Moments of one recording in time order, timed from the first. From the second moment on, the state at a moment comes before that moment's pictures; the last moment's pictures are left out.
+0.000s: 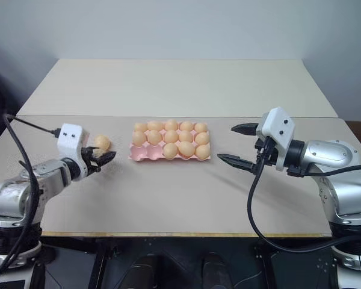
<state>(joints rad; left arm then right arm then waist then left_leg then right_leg) -0.44 0.60 0.20 -0.37 -0.50 1.13 -0.28 -0.41 -0.84 -0.14 -0.31 0.45 0.49 0.98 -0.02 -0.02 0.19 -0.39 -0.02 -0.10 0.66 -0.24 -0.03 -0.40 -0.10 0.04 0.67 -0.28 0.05</state>
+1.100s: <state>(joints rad) -0.60 0.70 0.17 -0.17 -0.51 0.83 -0.68 -0.34 -0.82 -0.17 -0.38 0.46 0.49 0.89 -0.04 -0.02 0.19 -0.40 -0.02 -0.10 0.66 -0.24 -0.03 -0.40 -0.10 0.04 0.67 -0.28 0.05</state>
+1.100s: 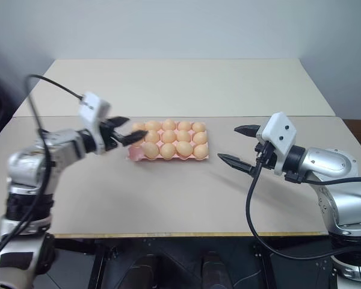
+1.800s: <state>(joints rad) 0.02 0.92 0.63 -0.22 -0.63 0.59 -1.08 -0.35 -0.83 -0.18 -0.29 0.52 0.51 0.99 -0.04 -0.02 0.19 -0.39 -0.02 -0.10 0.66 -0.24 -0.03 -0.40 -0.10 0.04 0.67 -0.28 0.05</state>
